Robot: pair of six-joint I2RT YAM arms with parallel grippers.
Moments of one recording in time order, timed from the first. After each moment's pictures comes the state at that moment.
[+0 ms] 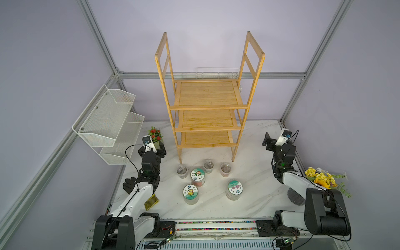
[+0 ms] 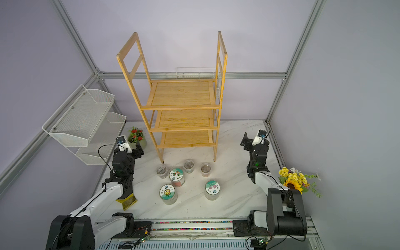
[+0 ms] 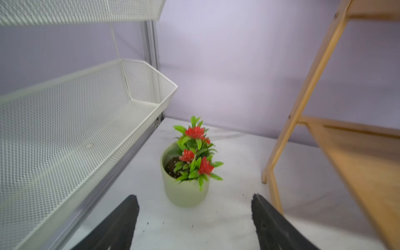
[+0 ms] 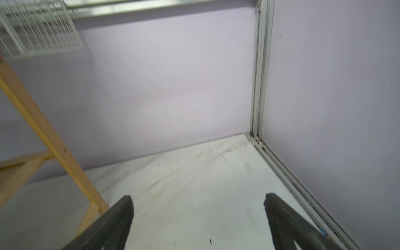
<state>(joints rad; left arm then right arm) -0.07 1.05 0.56 0.38 -0.37 -0.13 -0.03 1.27 0.60 0.67 0.14 0.14</state>
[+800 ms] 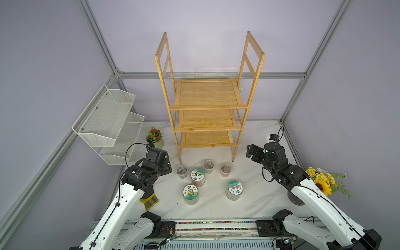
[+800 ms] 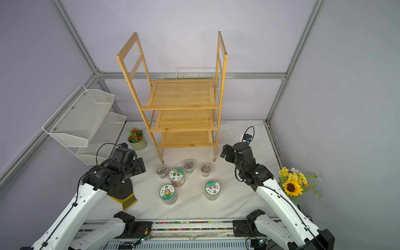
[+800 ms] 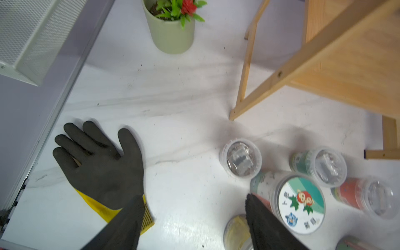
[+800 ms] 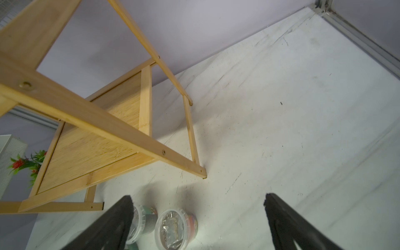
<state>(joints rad) -0.38 0.92 1.07 -1.13 -0.32 -0.60 0.45 0.95 0.91 -0.52 0.27 0.69</state>
